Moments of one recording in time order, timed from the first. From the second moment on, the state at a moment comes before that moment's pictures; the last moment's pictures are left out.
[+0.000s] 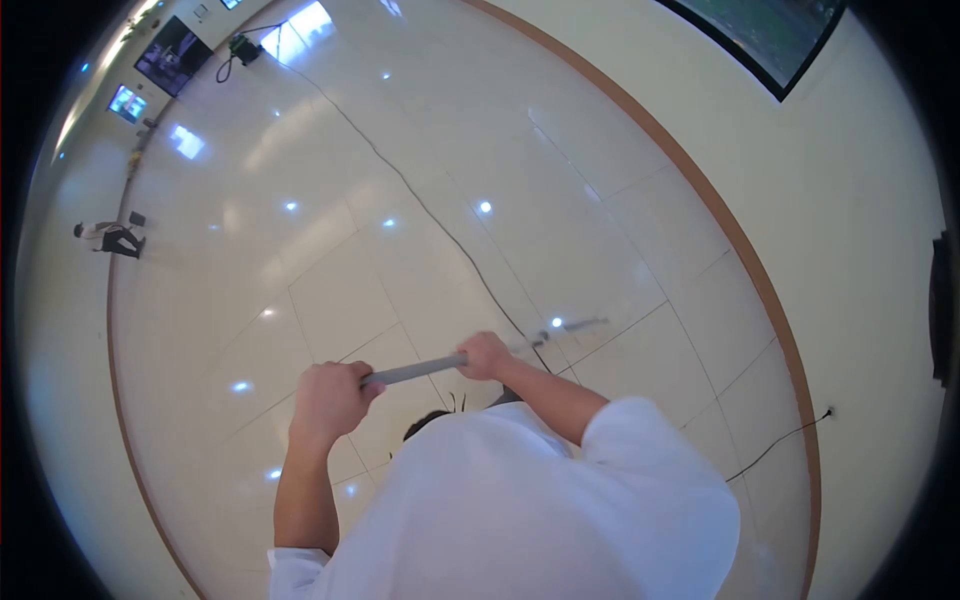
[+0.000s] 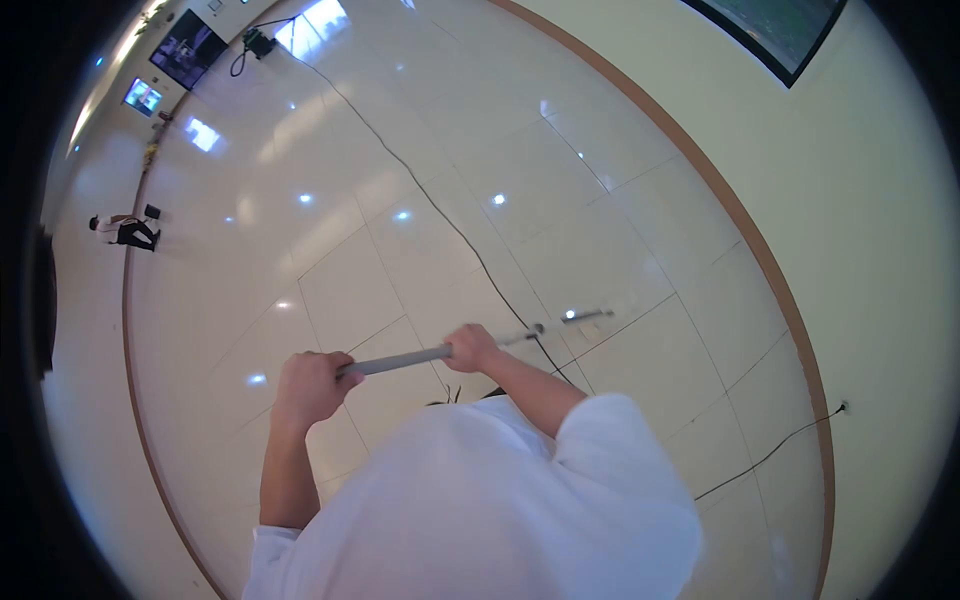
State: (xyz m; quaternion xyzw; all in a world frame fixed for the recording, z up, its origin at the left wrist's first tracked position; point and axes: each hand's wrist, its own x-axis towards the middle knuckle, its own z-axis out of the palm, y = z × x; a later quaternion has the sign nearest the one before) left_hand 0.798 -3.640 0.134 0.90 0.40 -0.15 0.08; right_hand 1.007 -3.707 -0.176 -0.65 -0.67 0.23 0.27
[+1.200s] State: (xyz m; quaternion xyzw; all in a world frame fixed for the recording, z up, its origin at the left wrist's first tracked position) left_hand 1.218 -2.493 0.144 0.95 0.28 -0.13 0.05; right_hand 1.426 -2.559 -0.141 -0.75 -0.55 0.16 0.33
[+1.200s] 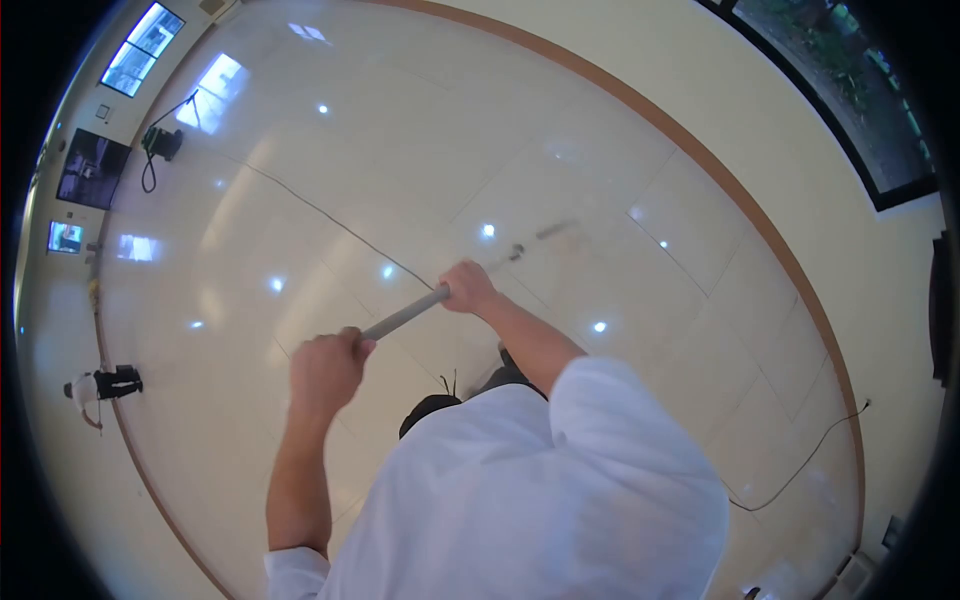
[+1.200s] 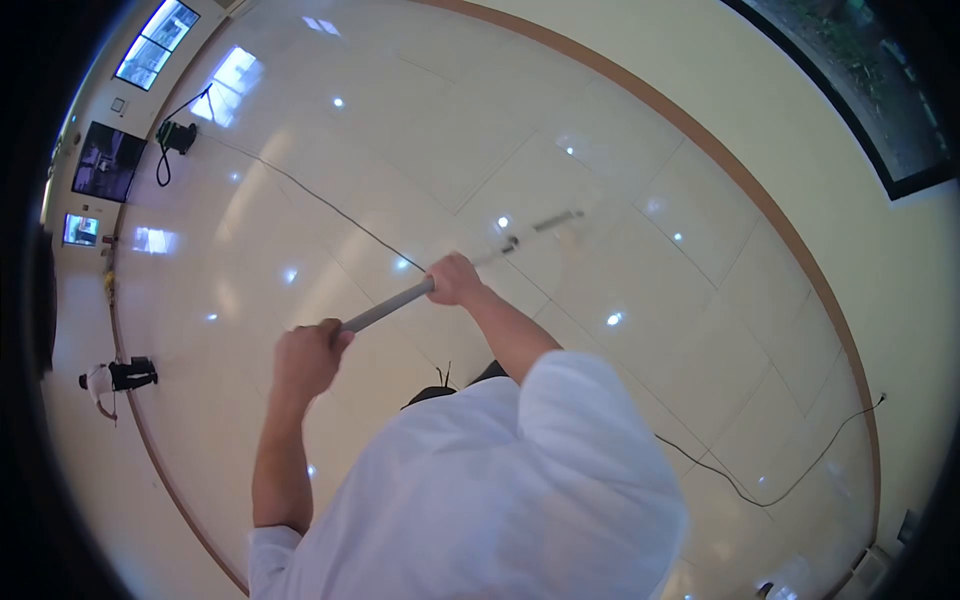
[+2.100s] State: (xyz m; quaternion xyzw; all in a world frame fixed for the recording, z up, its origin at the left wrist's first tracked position) left_hand 1.417 -1.830 0.071 0.92 0.22 -0.29 0.13; right_hand 1.570 -2.027 -0.209 -0.81 -0.47 0.32 0.17
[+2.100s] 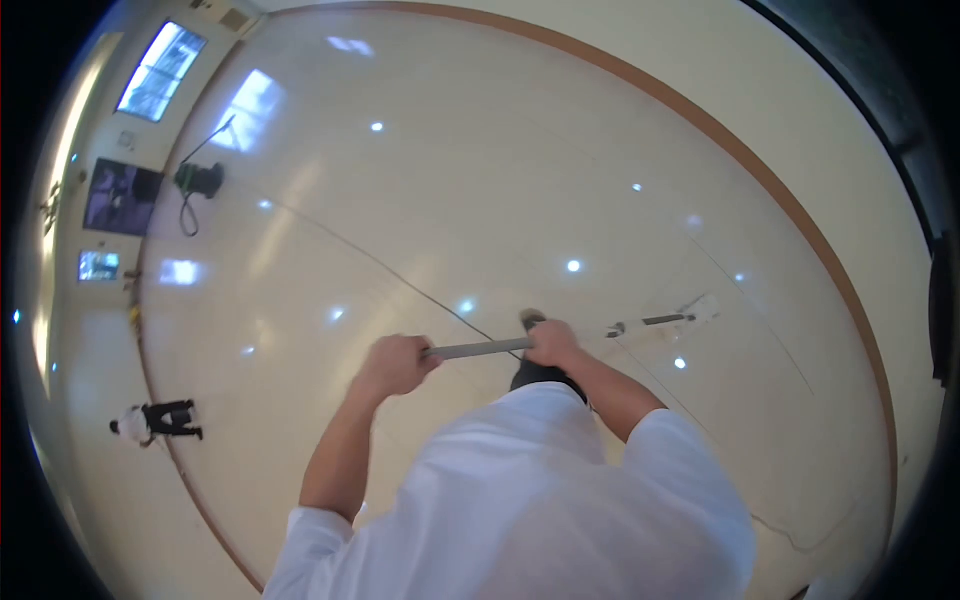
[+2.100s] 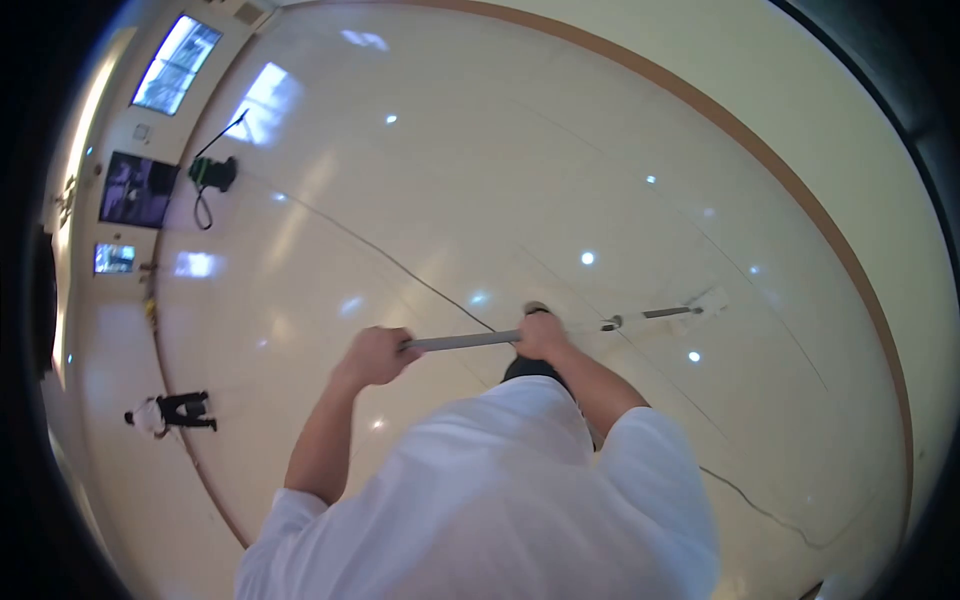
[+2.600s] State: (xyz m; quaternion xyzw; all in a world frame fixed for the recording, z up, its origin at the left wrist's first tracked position) left_hand 1.398 -1.479 0.076 0.86 0.51 0.01 -0.05; right_hand 1.588 -1.445 -0.174 -0.72 -0.60 0.17 0.31
